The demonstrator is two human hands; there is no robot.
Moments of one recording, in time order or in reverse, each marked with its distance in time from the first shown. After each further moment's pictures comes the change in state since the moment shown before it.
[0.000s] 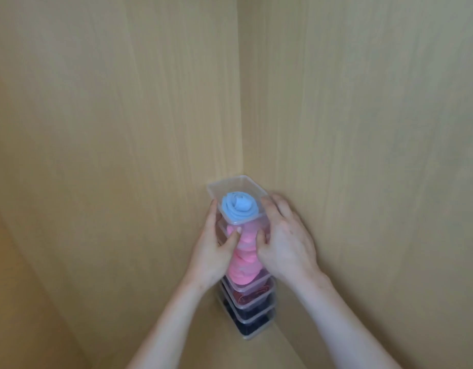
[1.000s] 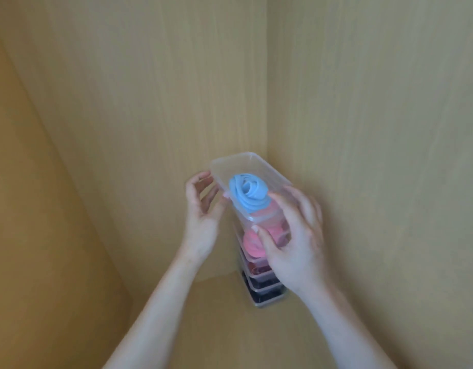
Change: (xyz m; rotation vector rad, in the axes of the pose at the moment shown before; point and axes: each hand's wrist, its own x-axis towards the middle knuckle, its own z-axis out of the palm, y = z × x) left_hand -0.042 0.048 -0.022 -0.306 0.317 0.110; right_hand -0.050 -0.004 -0.017 0.473 0.242 -0.222
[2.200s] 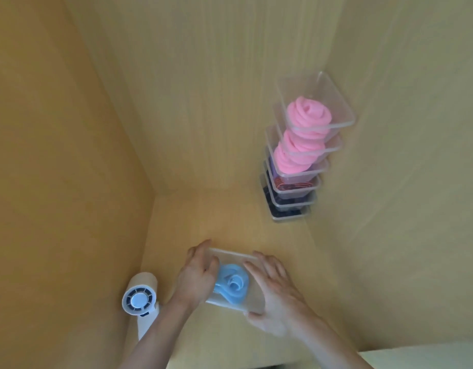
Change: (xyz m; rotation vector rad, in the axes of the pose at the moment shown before) left_hand -0.230 -0.158 -0.105 0.797 -0.086 -0.762; right_hand -0.239 0.057 0.045 -0.161 -1.244 0.129
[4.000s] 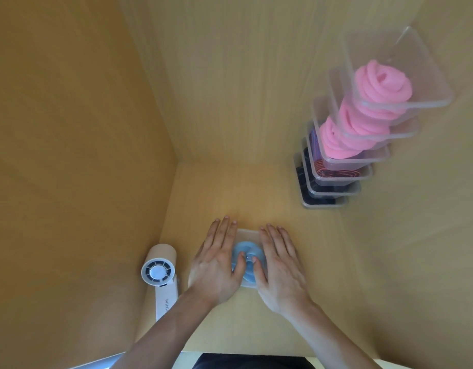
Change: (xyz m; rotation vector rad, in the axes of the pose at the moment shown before) left_hand -0.014 -0.022 0.012 0.467 0.087 0.262; right_hand 0.041 -0.022 0.030 -0.047 0.174 0.090
